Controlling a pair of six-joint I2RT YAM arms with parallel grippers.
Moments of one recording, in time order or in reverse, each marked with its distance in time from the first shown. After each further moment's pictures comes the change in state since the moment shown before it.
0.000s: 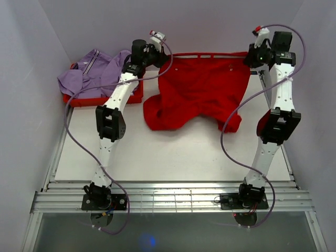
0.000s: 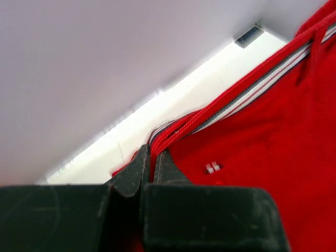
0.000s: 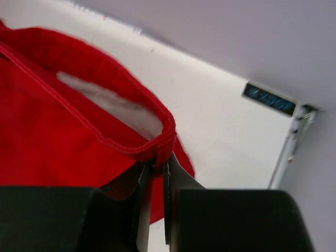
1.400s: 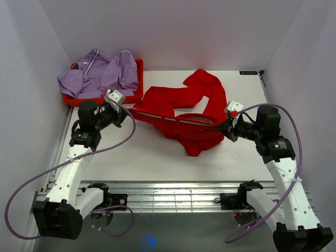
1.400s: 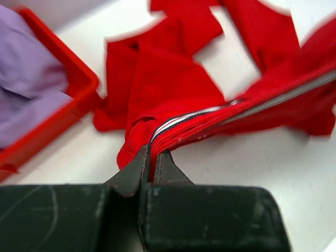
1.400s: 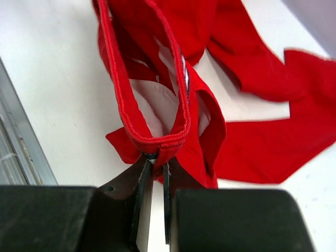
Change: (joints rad) left arm 0.201 -1.368 -1.616 0.187 0.083 0.184; right arm 0.316 -1.312 -1.402 0.285 -0.189 -0.158
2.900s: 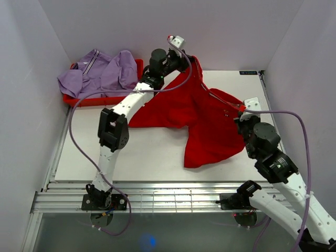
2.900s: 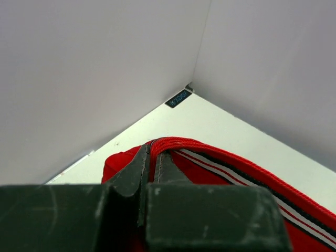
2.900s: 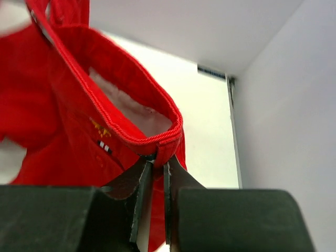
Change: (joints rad) left arm -0.411 1.189 1.255 0.390 -0.218 -0.388; right arm 0.484 -0.193 -0.034 0.275 1.305 0.264
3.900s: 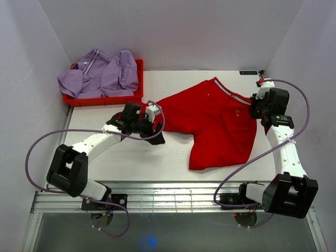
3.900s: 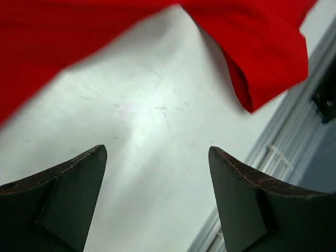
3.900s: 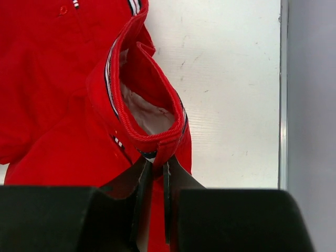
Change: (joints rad) left arm 0.079 -0.749 -1.095 -0.526 0.211 0.143; right arm -0.749 0.564 0.127 -0.069 -0.700 0.095
